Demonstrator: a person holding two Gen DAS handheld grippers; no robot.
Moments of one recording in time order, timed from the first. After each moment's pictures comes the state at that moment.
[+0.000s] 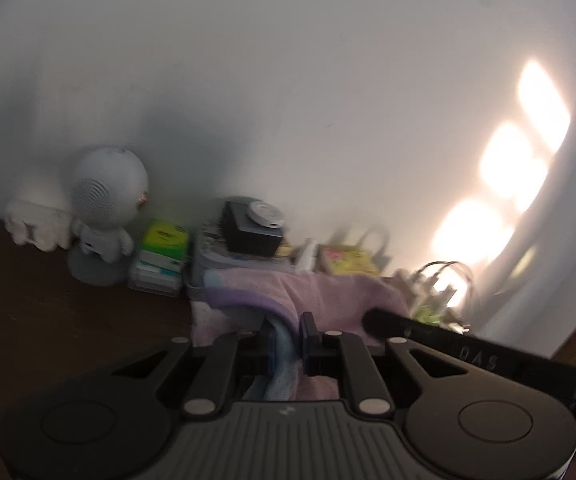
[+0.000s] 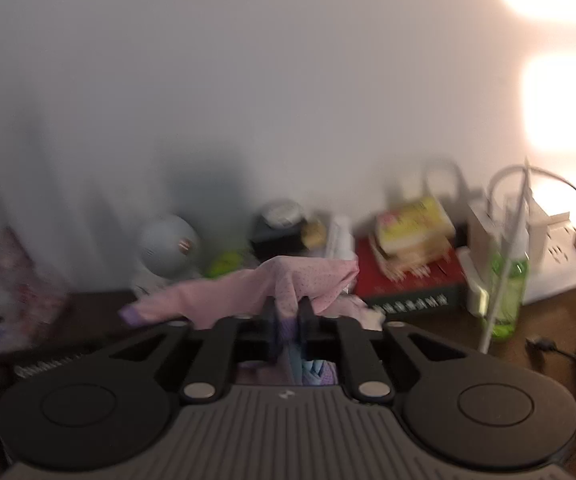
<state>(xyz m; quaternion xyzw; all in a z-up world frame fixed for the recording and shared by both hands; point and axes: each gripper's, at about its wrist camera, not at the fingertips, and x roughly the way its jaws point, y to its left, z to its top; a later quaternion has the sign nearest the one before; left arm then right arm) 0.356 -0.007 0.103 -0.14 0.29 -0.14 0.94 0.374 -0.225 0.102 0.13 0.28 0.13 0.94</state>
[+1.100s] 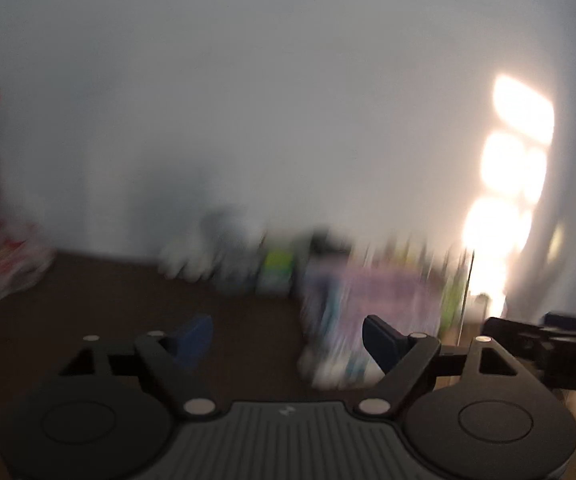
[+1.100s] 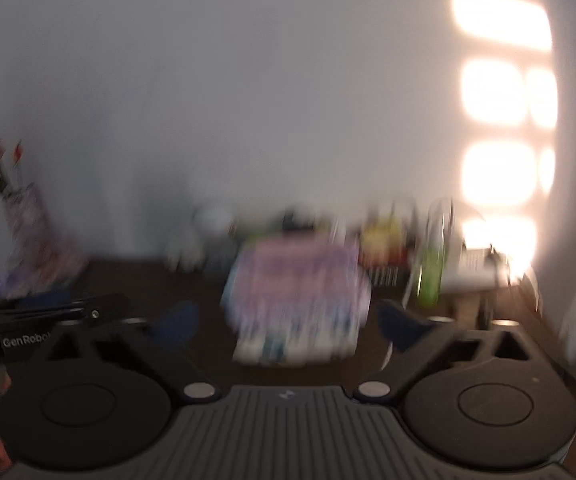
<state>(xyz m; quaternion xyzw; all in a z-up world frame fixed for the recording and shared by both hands) 0.137 0.029 0.149 -0.03 0.24 -0.01 0.97 0.164 -0.200 0.157 0.05 0.24 0.10 0.96</state>
